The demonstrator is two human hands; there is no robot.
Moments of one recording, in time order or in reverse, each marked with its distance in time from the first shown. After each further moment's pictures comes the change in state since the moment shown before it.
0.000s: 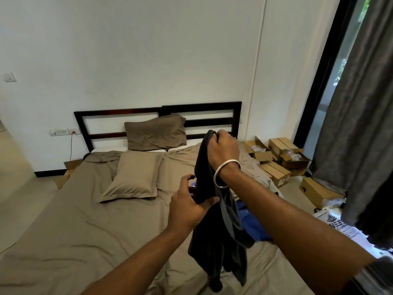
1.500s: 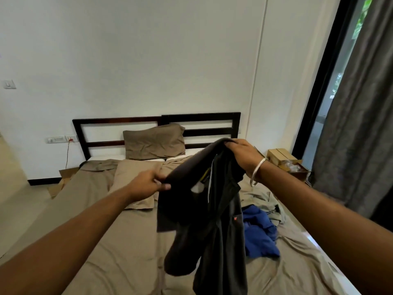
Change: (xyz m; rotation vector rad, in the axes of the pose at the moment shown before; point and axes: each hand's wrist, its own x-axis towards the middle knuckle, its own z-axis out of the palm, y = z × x) left_hand 0.128 -0.038 -0.107 0.292 -0.460 0.025; right_hand 0.059 0.039 -0.038 0.348 -0.505 0.204
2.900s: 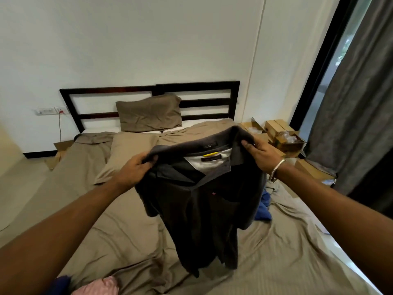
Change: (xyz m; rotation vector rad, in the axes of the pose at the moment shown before) left_hand -0.028 -0.026 0.019 -0.375 0.103 0.051; right_hand -0.023 0.085 -0.033 -0.121 -0.056 -0.136
